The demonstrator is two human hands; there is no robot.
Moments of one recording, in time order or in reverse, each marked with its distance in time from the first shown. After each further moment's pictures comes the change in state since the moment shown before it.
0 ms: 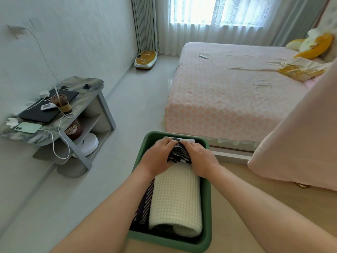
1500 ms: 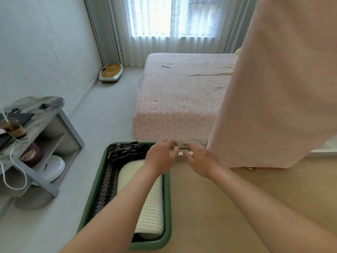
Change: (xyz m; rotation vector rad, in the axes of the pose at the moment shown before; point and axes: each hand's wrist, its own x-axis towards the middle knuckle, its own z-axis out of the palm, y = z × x) left_hand 0.055 0.153 0.016 -0.201 0.003 -0.037; right_hand -0.108 0.081 -0.071 0.328 0.147 0.317
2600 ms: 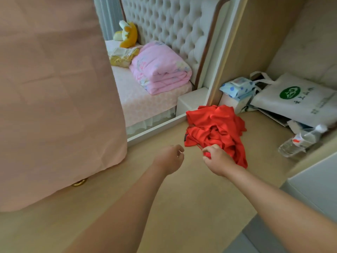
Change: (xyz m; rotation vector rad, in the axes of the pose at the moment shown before) left_hand 0.082 0.583 0.448 -0.071 -0.562 0.291; right_hand -0.339 0.602 -0.319 -0.070 0.153 0.743
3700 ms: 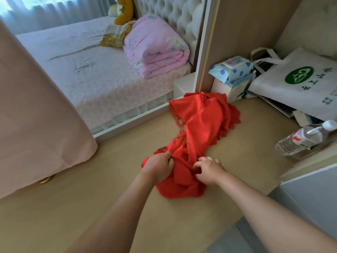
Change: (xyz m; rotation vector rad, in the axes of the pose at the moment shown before) left_hand 0.053 0.035 0.100 0.159 -0.052 -0.030; right_hand 0.041 0.119 0.024 -0.212 -0.354 -0.090
